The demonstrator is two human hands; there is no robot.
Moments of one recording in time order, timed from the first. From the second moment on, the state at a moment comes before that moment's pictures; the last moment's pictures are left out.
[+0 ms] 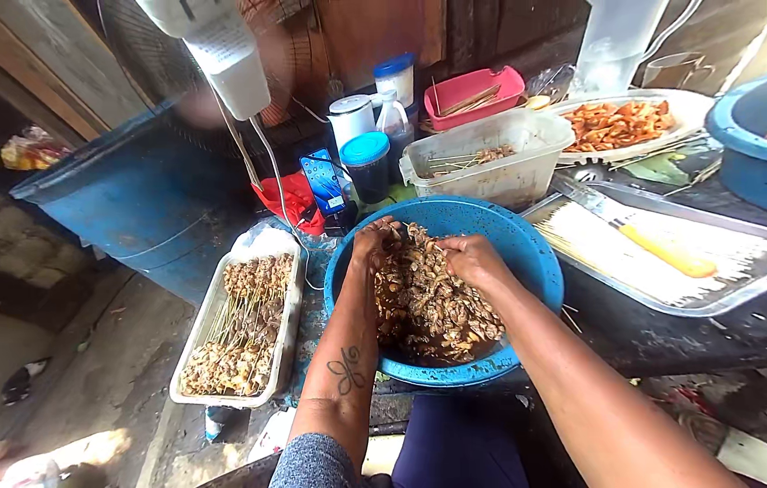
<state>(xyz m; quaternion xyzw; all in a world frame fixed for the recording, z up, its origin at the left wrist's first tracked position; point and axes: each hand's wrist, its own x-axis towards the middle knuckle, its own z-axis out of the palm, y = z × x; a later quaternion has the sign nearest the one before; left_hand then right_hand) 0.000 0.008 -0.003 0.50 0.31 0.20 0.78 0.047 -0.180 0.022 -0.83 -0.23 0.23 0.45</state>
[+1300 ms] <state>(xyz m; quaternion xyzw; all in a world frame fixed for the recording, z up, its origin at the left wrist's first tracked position) -0.001 -0.015 0.012 0.85 0.19 0.24 0.43 0.042 -0.167 0.020 -0.81 -0.21 0.23 0.49</state>
